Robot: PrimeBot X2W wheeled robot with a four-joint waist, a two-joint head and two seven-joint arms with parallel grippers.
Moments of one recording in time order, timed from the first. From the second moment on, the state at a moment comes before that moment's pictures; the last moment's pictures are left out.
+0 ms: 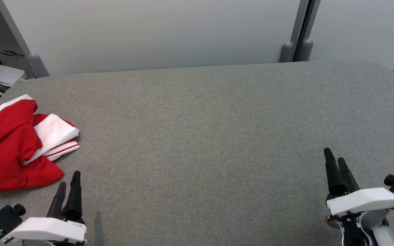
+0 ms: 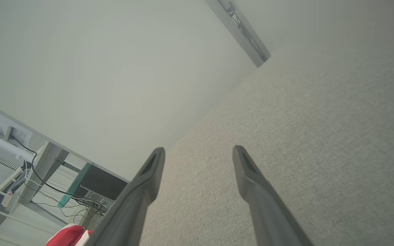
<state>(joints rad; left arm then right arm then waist) -0.05 0.15 0.01 0.33 -0.94 -0.12 -0.08 -0.17 -0.02 0.01 0.35 0.85 0.13 -0.08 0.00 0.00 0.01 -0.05</state>
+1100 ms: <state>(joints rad) -0.07 0.18 0.04 0.30 -0.54 -0.12 -0.17 -0.22 -0.04 0.04 0.36 0.48 0.13 -0.17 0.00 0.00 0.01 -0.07</state>
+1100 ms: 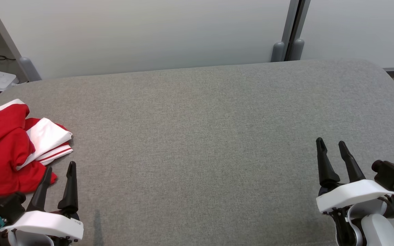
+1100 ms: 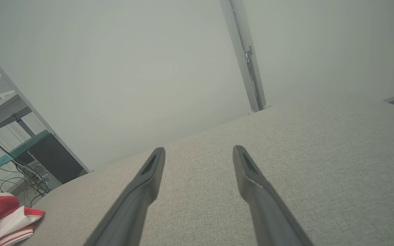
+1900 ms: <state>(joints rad) -0.11 0.20 0.08 0.36 -0.26 -0.12 -0.24 -0.28 -0.04 0.07 0.38 0.18 0.13 -0.24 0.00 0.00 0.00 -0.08</state>
